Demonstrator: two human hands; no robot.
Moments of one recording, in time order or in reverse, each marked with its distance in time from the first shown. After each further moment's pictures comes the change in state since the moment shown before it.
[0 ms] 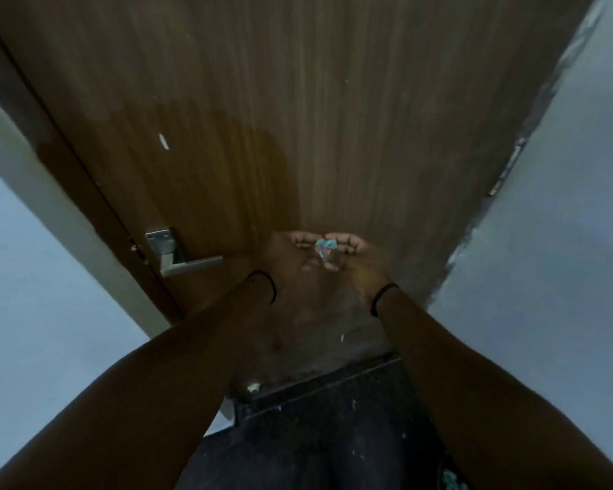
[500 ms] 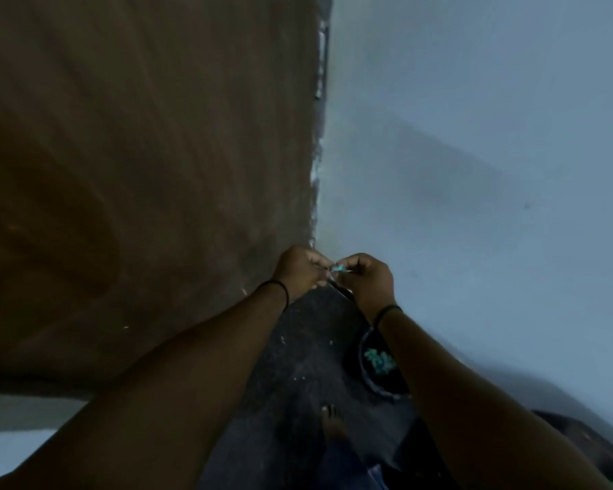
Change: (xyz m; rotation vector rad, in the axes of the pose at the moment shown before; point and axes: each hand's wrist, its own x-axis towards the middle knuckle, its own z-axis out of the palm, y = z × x) left_hand -0.021 -0.092 0.262 0.338 -0.598 -0.098; right_hand -0.143 0.105 -0.220 -0.430 0.746 0.174
